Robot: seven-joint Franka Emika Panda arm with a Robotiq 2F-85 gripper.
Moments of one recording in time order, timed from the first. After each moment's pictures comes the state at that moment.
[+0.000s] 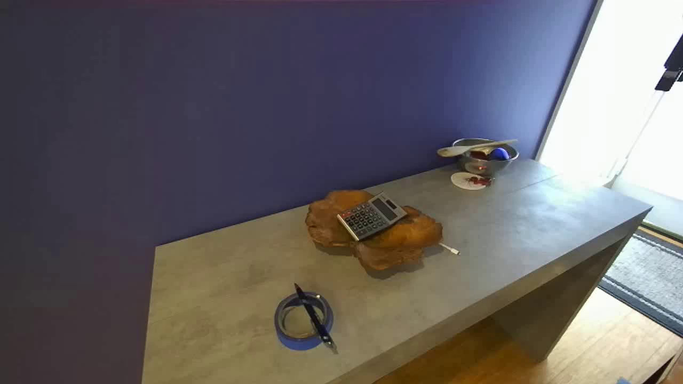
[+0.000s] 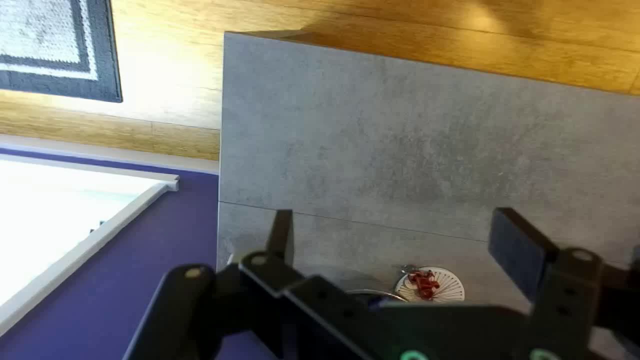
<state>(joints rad) -0.13 -0.72 -0.15 -2.78 -0.19 2.14 -0.22</state>
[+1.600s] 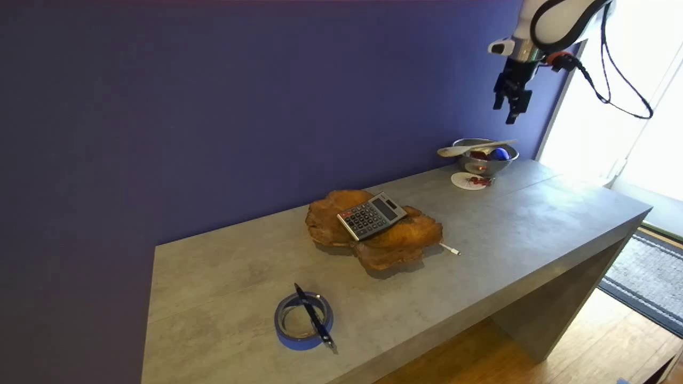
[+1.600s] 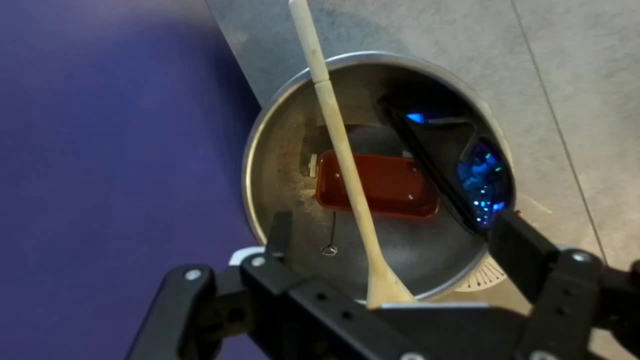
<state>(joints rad) -0.03 0.34 -0.07 -2.07 -0.21 2.57 -0.96</state>
